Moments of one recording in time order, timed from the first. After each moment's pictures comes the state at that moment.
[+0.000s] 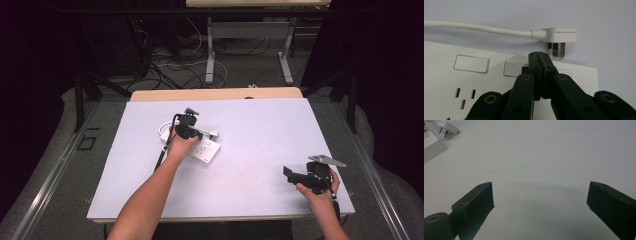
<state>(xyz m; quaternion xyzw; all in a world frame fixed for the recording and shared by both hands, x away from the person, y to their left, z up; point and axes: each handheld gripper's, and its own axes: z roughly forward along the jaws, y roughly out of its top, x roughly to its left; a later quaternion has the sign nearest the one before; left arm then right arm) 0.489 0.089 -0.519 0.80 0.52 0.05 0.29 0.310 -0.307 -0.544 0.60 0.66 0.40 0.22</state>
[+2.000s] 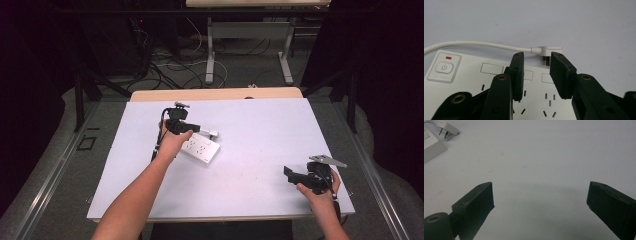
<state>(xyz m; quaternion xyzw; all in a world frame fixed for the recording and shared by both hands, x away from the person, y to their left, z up) 0.471 0.110 -0.477 0.78 0.52 0.07 0.35 0.309 -0.308 -0.543 0.60 0.66 0.40 0.22</state>
